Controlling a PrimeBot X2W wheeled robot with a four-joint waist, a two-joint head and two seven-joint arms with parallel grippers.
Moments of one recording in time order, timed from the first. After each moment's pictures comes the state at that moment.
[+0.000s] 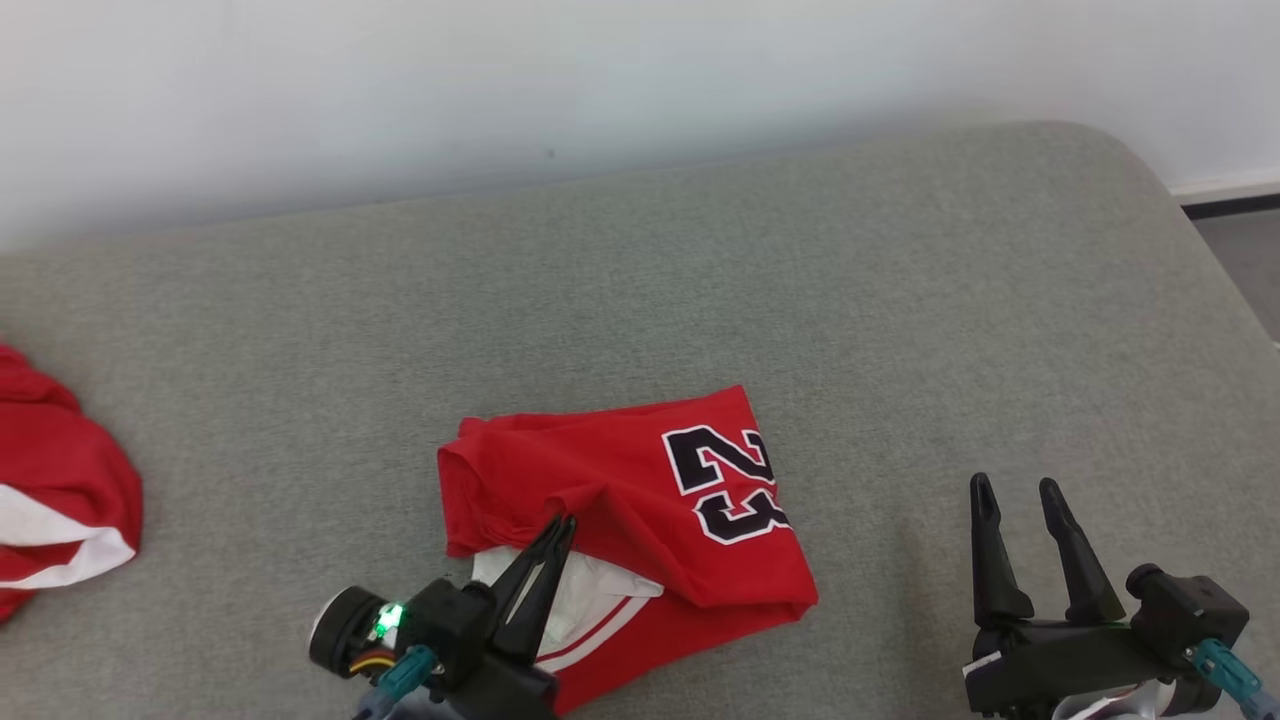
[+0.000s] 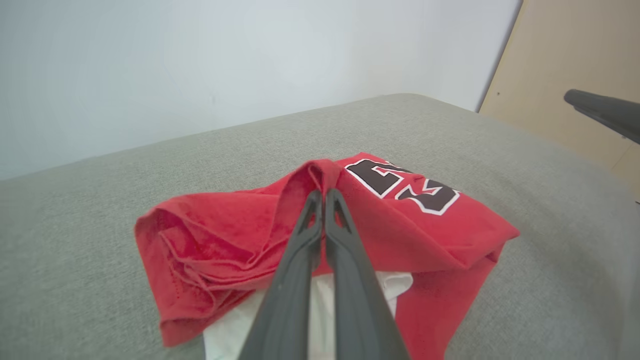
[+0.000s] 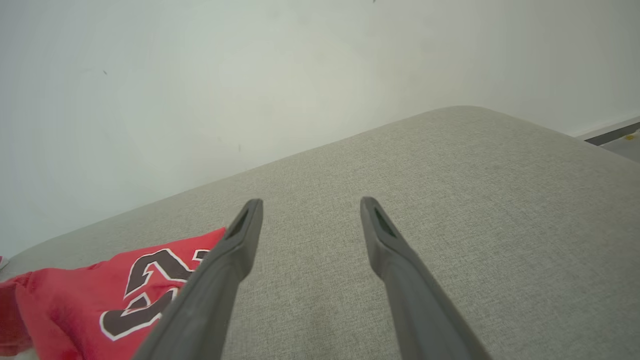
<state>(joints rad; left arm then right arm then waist) -0.29 0.17 -0.49 0.38 -0.28 -0.13 -0.26 -0.11 -0.09 0.04 0.27 0.38 0.13 -0.26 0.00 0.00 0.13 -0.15</state>
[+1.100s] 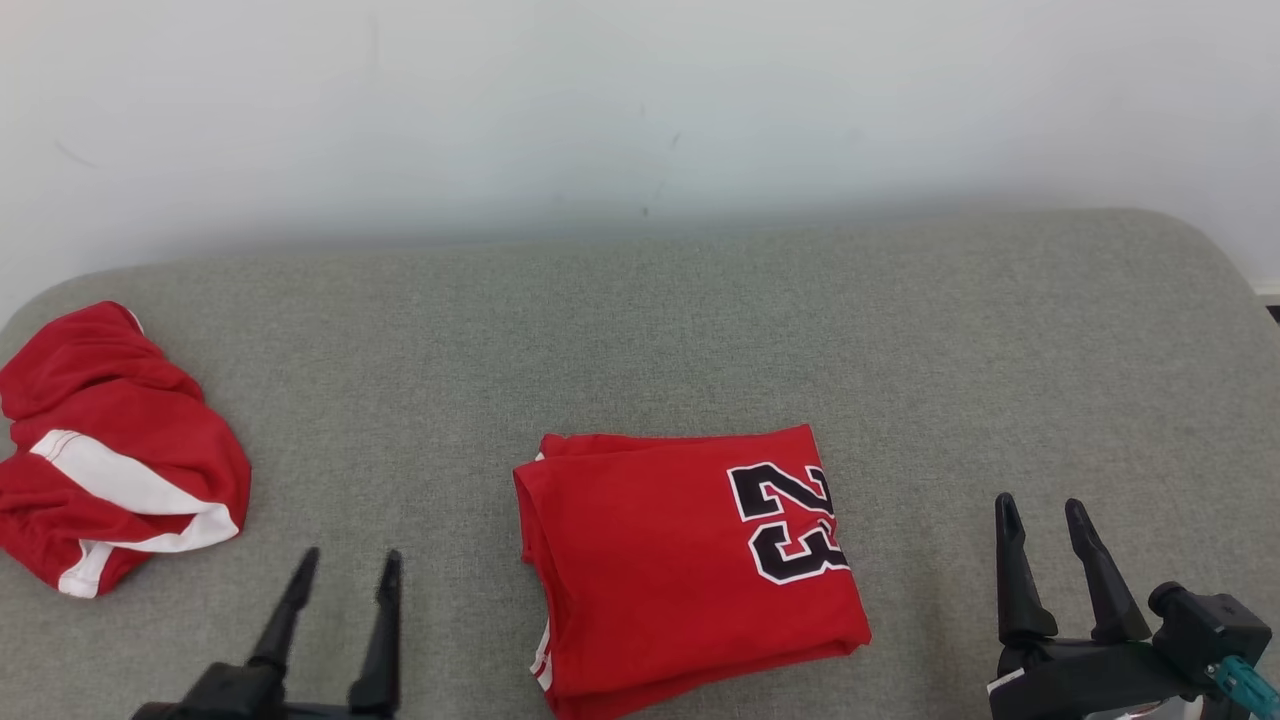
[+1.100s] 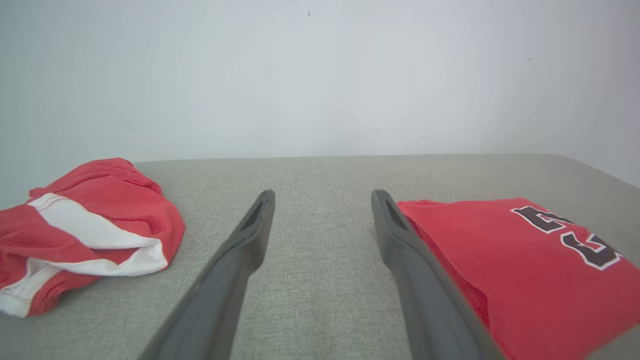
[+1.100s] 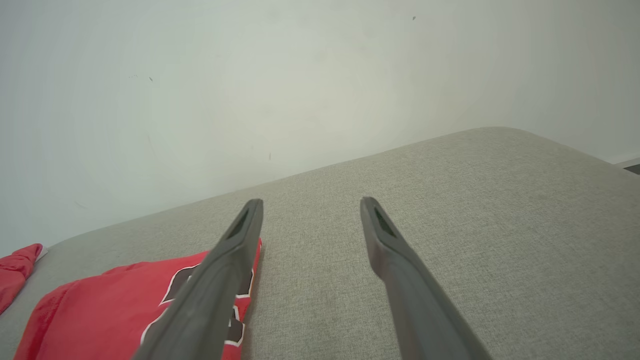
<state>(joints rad) -0.03 0.17 -0.15 0.17 -0.26 -0.08 -0.26 -0.08 -0.12 0.02 0.27 0.38 0.13 -0.26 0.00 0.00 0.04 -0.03</state>
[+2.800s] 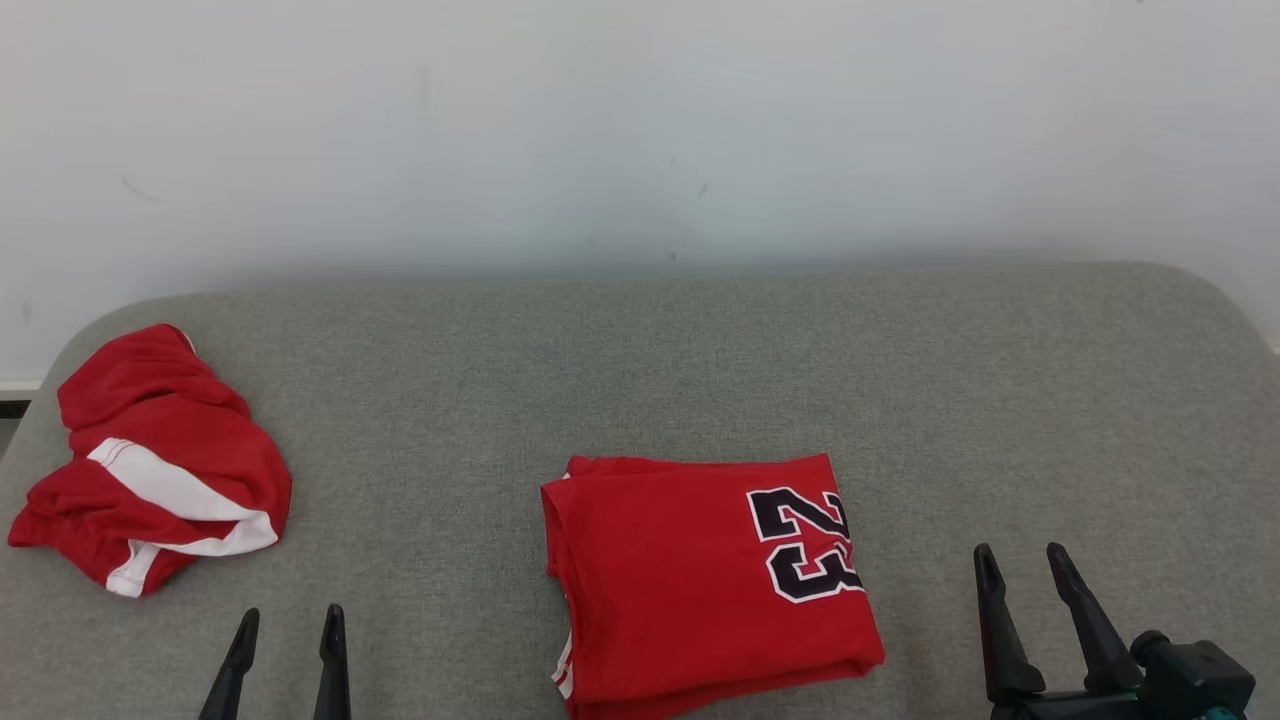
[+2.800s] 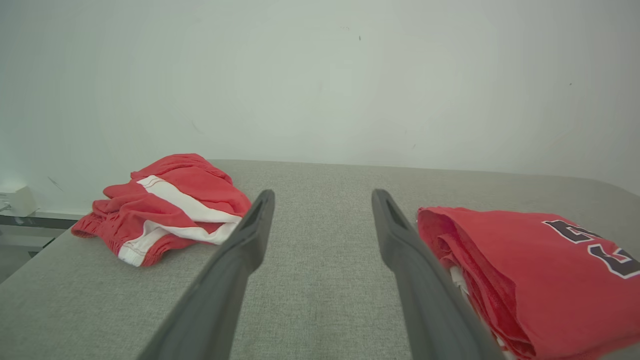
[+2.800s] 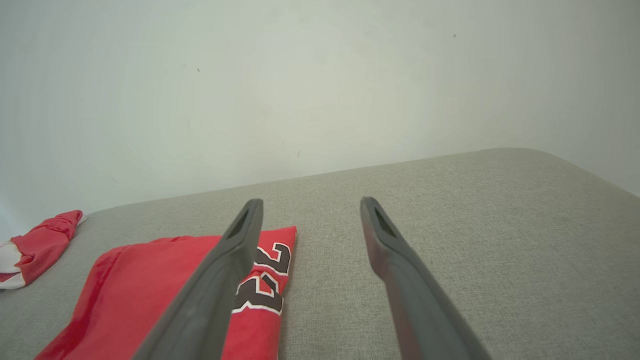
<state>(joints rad) 0.10 0.13 0.01 0.09 -0.22 -0.12 -0.26 0.04 -0.12 0.05 0.15 0.31 0.13 -0.23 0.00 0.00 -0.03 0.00</state>
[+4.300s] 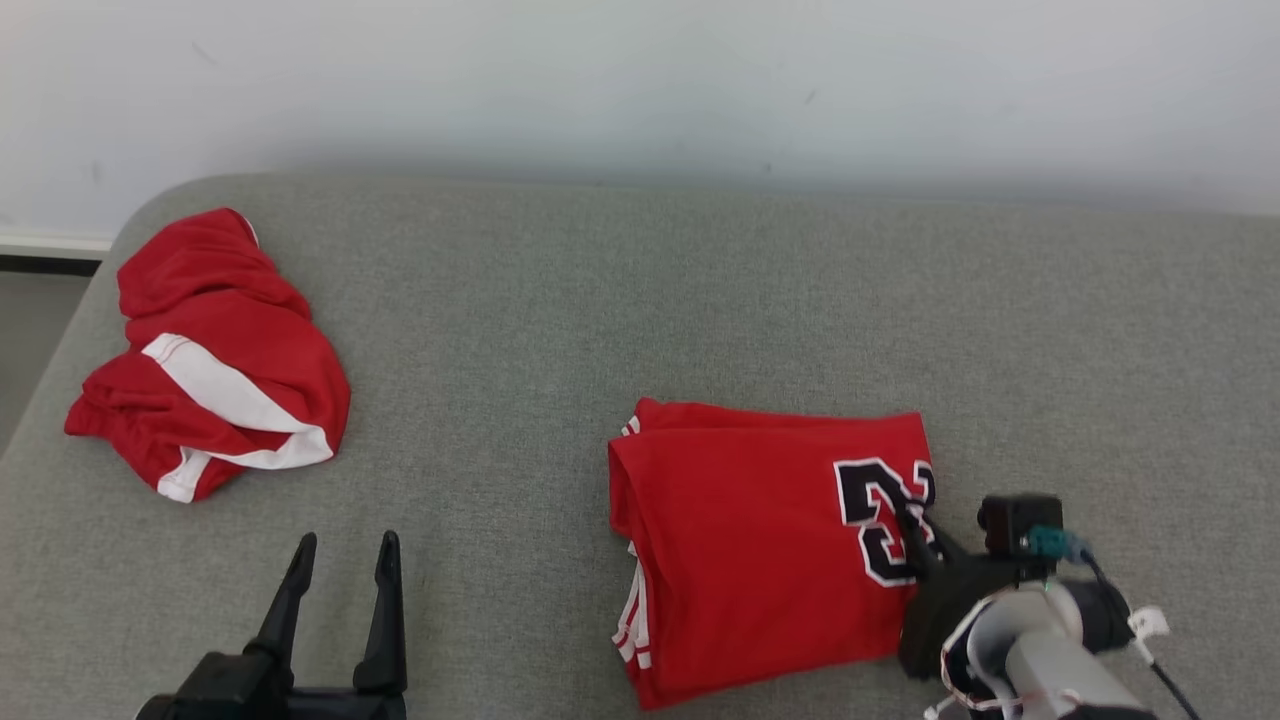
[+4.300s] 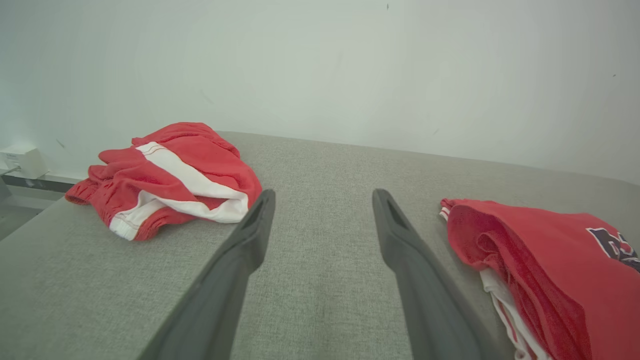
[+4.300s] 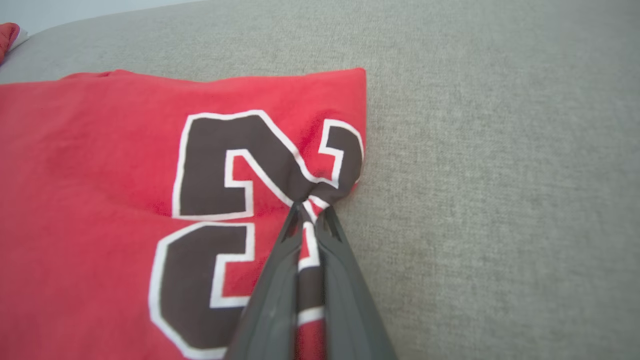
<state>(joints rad) -0.04 0.08 -0.04 0.17 -0.21 -0.13 -0.26 -0.47 -0.12 0.23 0.92 0.33 0.13 -0.12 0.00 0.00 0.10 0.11</state>
